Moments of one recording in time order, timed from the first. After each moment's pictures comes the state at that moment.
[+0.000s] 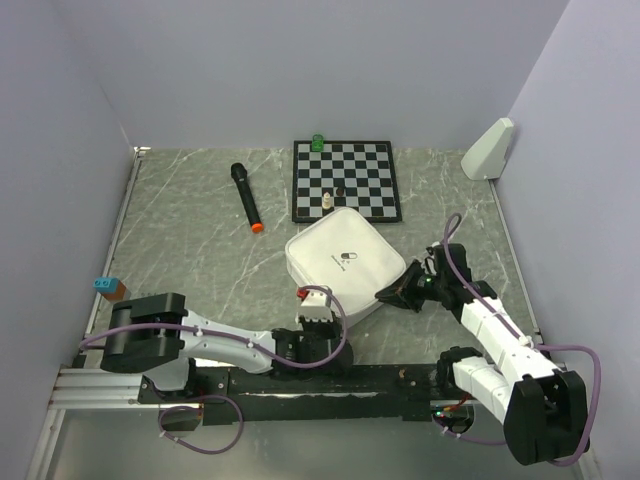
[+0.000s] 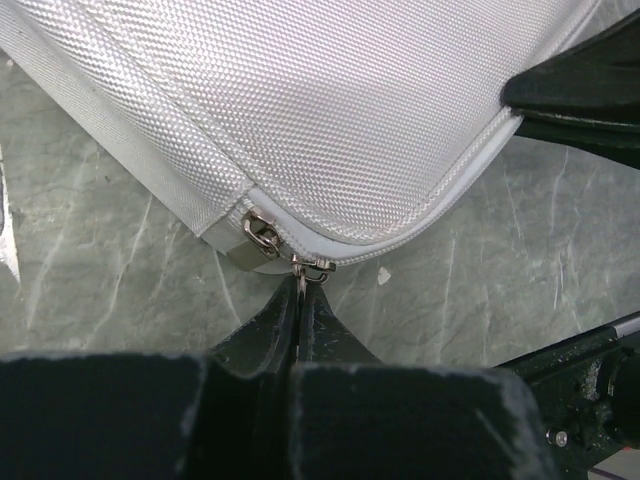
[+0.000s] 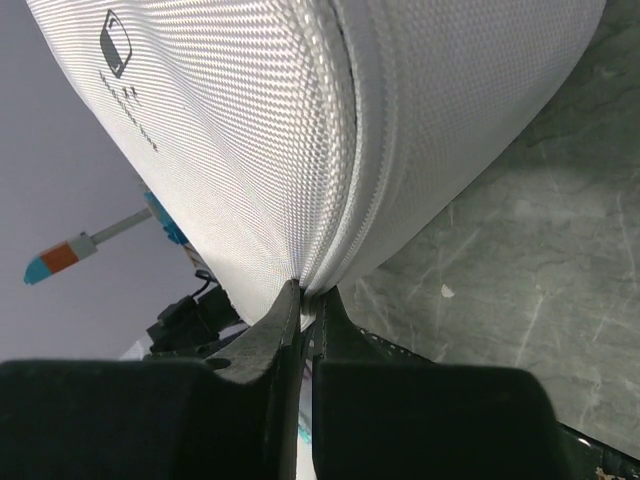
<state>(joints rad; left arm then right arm) -1.53 1.58 0.78 -0.07 -0.87 -1.24 0.14 0.93 0.46 -0.44 -0.56 0.93</state>
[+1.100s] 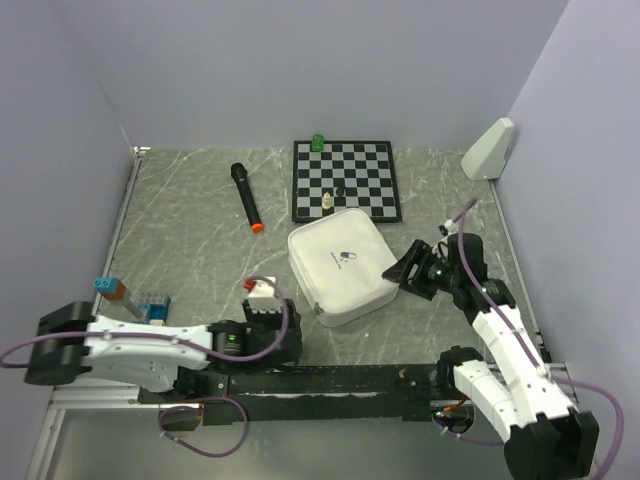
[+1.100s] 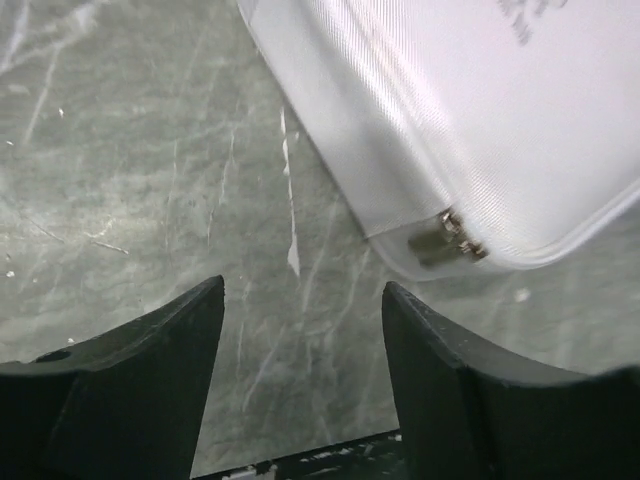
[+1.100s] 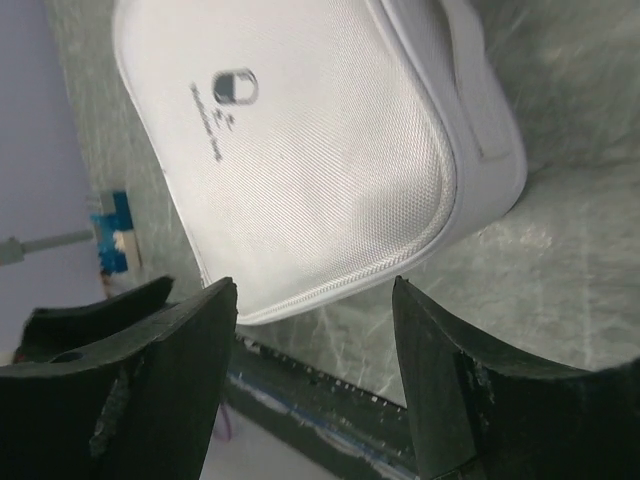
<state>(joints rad) -1.46 1.15 0.59 -0.43 -0.93 -1.23 0.15 0.80 0.60 -0.57 -0.44 0.70</state>
